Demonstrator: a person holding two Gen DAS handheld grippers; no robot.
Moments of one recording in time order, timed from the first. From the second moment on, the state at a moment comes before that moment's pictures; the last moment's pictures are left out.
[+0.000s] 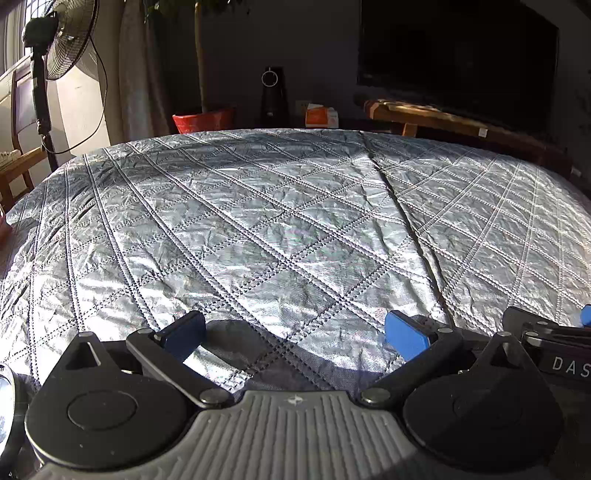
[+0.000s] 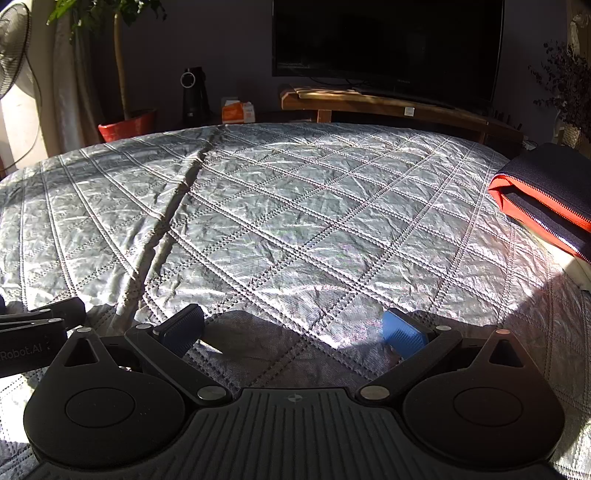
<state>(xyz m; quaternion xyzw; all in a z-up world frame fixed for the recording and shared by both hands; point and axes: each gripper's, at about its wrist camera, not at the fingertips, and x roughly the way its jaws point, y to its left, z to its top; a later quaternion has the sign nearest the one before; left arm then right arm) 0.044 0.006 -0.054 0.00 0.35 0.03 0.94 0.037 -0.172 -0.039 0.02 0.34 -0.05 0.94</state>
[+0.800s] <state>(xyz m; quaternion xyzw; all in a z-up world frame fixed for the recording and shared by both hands) 0.044 0.006 -0.054 0.00 0.35 0.03 0.94 0.036 -0.173 -0.042 0.02 0.34 -0.05 0.94</state>
